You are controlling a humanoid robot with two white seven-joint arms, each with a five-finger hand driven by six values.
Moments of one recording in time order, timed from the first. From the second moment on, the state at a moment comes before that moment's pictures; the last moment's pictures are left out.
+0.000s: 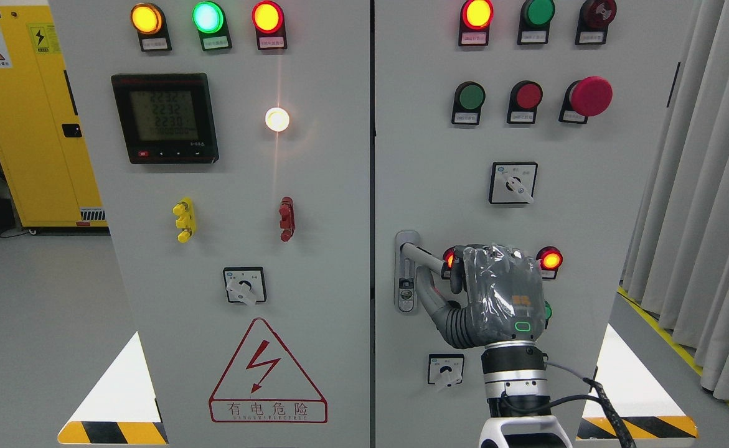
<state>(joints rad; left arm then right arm) -0.04 -0.11 -0.09 -0.04 0.15 -0.05 -0.03 -0.50 0.12 0.22 -1.79 1.34 0.21 -0.05</state>
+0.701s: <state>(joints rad) -0.04 -0.11 -0.09 -0.04 0.15 -0.05 -0.03 -0.50 0.12 0.21 -1.79 1.34 0.21 -0.05</state>
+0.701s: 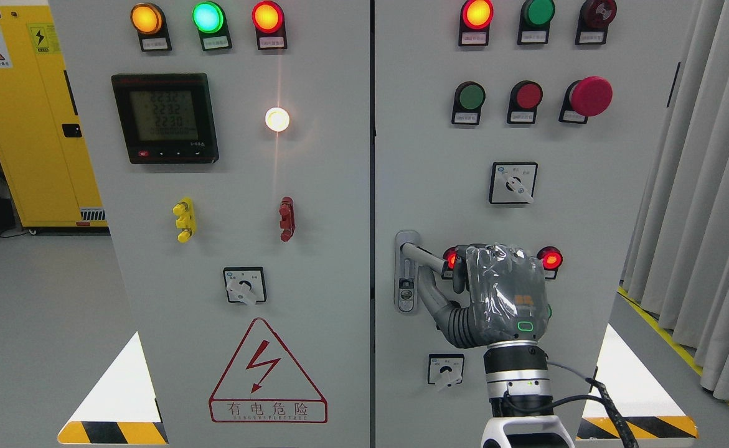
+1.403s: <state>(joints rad) -0.04 -0.11 -0.09 -0.04 0.15 -0.05 -0.03 -0.48 0.11 0.21 -1.80 1.34 0.21 -0.05</state>
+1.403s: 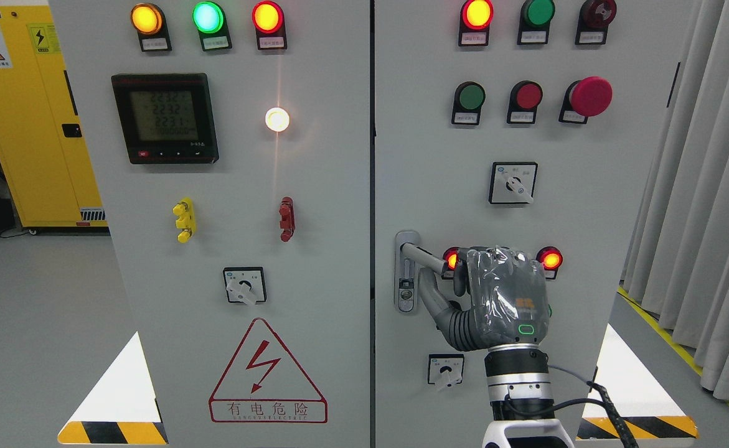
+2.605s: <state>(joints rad) -0.04 -0.11 -0.09 -0.04 0.15 -0.05 -0.03 -0.48 0.11 0.21 -1.80 1.34 0.21 -0.05</state>
